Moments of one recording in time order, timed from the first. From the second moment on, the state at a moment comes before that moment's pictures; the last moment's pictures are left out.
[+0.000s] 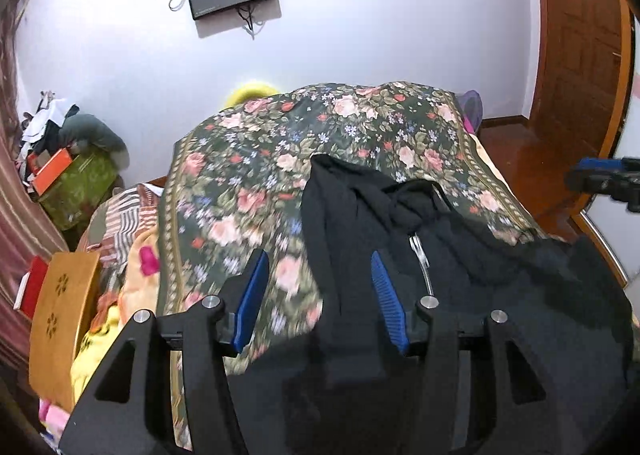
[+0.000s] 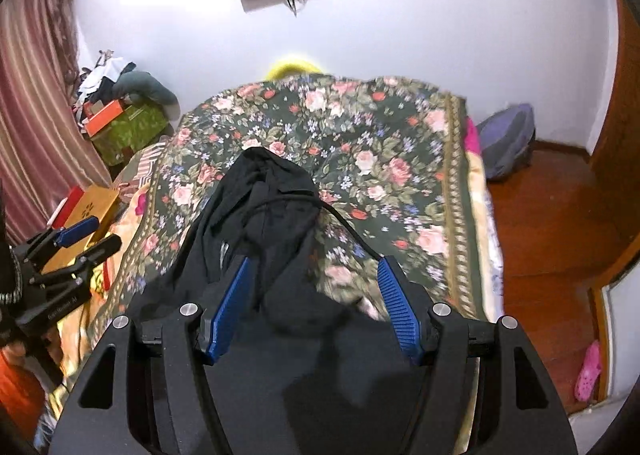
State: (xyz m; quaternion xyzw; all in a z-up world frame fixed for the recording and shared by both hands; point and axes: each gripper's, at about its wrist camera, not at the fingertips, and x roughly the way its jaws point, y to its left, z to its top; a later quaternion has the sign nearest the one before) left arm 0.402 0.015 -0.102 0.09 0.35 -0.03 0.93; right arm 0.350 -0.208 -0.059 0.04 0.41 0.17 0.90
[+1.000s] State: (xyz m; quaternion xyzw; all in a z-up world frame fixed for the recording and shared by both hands) left arm 0.468 0.027 -0.135 0.00 0.41 -0.10 0.91; right arm 0.416 -0.174 -0.092 0.14 0.50 0.25 0.82
